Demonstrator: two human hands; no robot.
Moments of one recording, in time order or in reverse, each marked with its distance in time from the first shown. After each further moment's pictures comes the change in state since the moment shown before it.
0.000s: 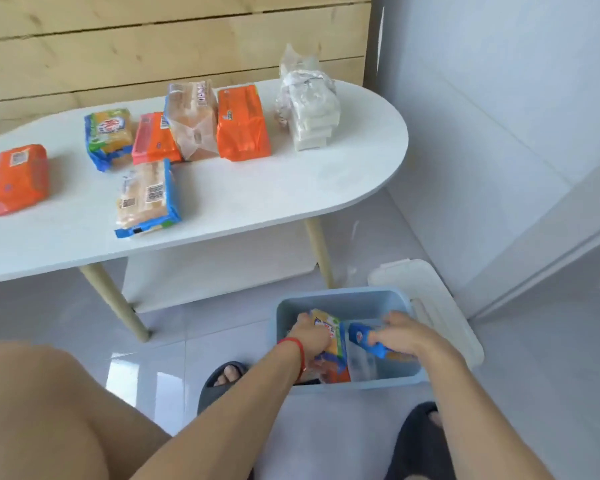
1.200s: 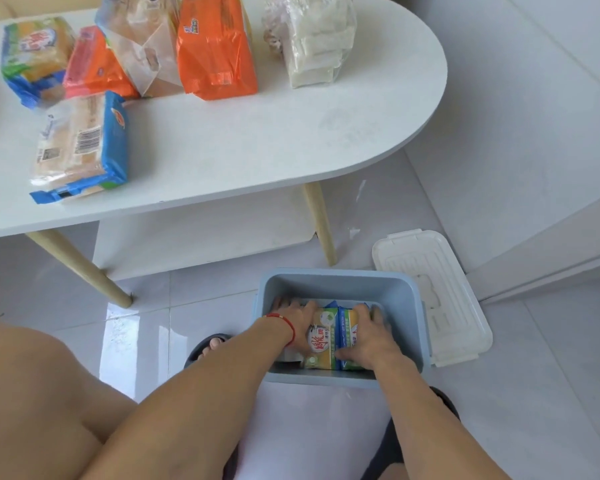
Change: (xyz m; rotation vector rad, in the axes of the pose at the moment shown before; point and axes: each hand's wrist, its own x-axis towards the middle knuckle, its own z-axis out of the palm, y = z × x) left_hand 0.102 -0.040 -0.004 1.354 -0.205 0.273; right_hand 0.076 0.015 0.093 -0.059 0.045 -0.111
